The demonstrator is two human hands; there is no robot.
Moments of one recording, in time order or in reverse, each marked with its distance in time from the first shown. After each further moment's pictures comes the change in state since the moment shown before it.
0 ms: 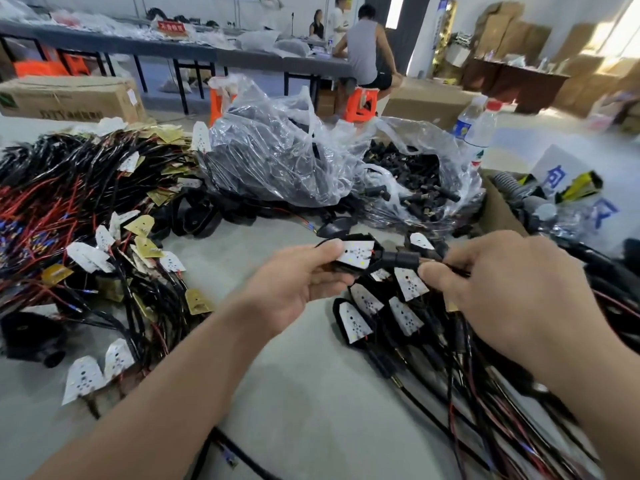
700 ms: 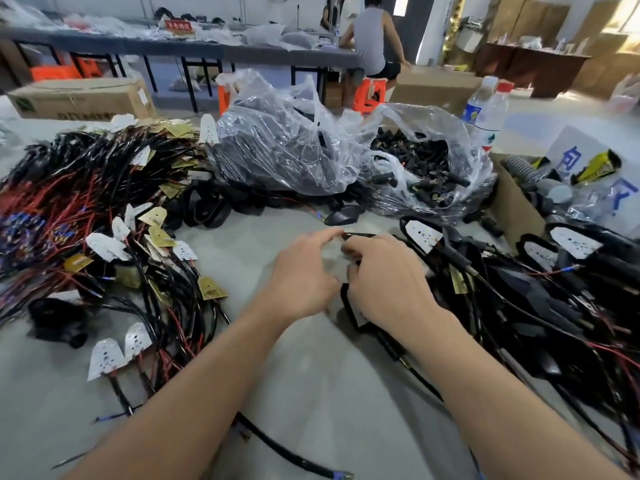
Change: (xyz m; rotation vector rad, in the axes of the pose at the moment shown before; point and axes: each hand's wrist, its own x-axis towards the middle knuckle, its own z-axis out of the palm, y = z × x) left_hand 0.002 -0.021 -0.008 1.130 0.241 0.299; right_hand 0.024 -0.056 0.115 0.241 -0.096 -0.207
